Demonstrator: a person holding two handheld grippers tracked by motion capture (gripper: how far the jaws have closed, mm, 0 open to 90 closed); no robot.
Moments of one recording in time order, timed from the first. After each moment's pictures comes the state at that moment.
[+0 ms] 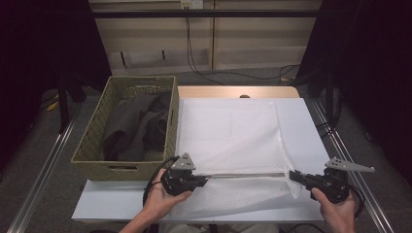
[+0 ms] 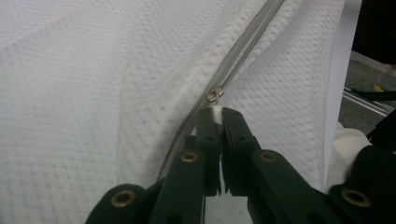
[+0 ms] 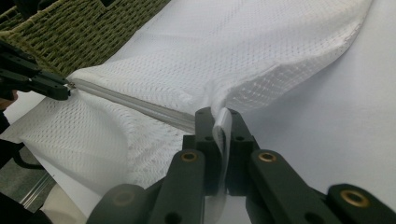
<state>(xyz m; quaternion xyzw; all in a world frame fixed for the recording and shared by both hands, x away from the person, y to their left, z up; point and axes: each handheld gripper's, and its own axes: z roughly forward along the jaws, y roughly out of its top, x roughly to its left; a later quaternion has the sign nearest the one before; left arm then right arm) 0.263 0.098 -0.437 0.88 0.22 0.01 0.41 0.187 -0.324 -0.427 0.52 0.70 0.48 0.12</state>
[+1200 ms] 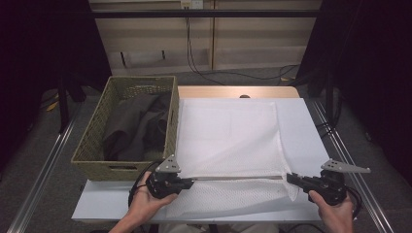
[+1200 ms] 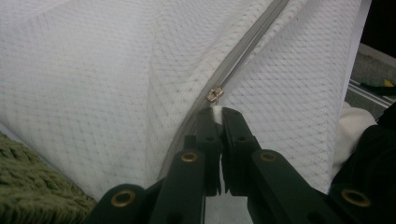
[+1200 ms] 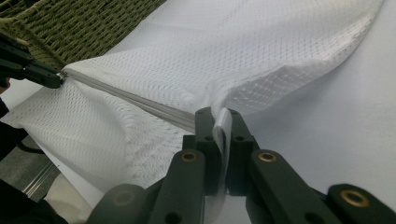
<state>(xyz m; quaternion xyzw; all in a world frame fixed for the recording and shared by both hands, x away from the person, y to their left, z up) 0.259 0.132 -0.438 0.88 0.24 0.01 0.40 0.184 -0.318 -0.427 0.52 0.71 0.47 0.11</state>
